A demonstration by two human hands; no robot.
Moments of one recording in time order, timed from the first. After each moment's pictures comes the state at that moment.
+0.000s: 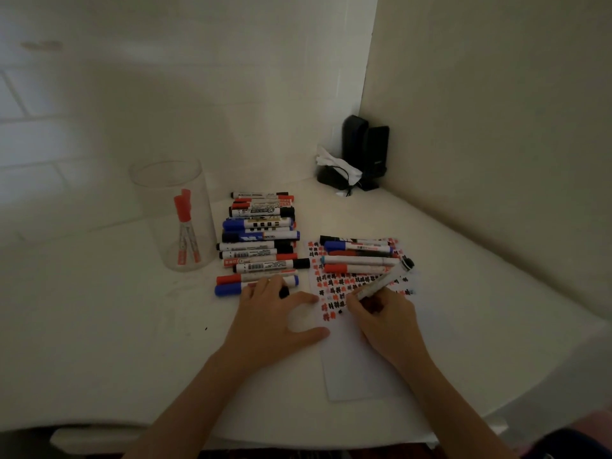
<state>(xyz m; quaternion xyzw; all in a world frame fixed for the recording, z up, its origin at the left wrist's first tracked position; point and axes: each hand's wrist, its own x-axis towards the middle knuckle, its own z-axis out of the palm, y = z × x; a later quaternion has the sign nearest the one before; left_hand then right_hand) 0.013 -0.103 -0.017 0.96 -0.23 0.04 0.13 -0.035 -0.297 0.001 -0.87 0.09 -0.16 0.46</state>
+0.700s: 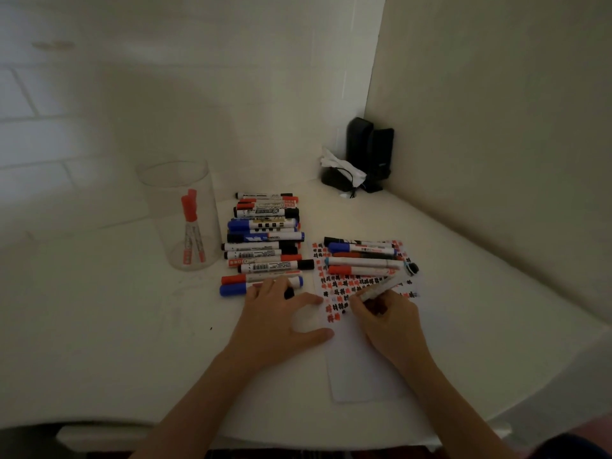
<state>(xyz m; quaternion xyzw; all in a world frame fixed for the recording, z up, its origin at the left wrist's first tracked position) 0.011 -0.103 -0.013 0.96 -0.23 0.02 0.14 -0.032 -0.297 -0.003 -0.87 0.09 -0.18 0.45</state>
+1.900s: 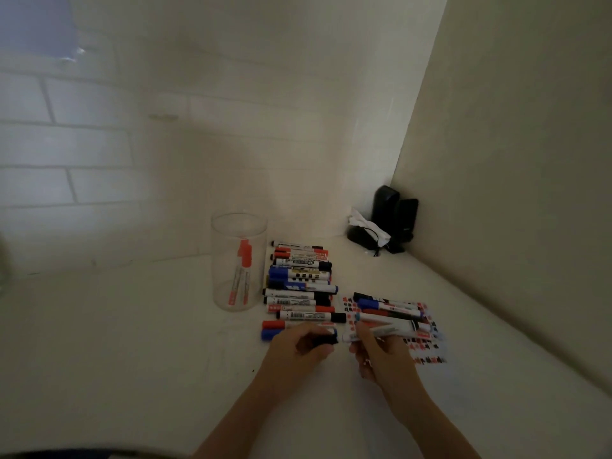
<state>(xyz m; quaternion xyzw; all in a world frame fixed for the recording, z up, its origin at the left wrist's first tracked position) 0.028 -0.075 -0.015 0.82 -0.18 0.02 0.54 -0.013 -0.235 0.028 -0.72 0.12 -0.06 0.68</state>
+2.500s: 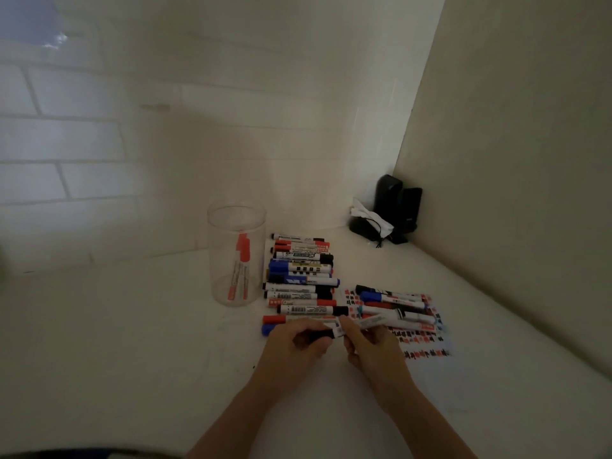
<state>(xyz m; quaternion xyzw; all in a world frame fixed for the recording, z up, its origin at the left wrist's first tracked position) 0.031 -0.073 -0.027 0.78 -0.17 0.06 0.60 -0.004 -0.221 0.017 -0.71 0.13 -0.06 0.69</state>
